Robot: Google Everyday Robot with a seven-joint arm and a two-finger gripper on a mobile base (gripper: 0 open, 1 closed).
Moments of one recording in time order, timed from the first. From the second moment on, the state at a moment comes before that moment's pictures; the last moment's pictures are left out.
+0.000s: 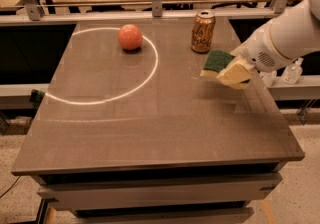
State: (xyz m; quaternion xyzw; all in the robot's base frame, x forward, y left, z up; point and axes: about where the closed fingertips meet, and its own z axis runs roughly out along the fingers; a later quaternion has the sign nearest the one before) arm 0.541 -0.180 0.894 -0.46 0.83 0.05 0.31
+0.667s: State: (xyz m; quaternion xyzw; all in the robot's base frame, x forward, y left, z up) arm 0.595 -0.132 0.931 -0.48 0.80 0.12 0.34
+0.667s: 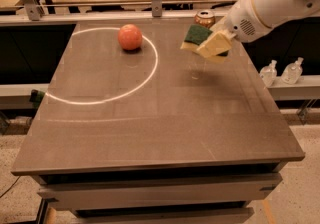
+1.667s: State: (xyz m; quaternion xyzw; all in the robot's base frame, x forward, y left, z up) arm 0.648 -0.094 0.903 -0.44 0.79 0.18 0.39
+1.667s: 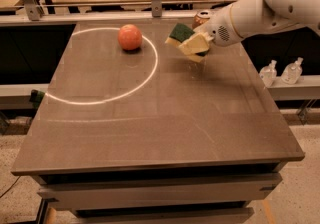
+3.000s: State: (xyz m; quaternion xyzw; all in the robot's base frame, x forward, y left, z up) arm 0.689 -0.015 0.892 -0.43 0.78 0.23 0.40
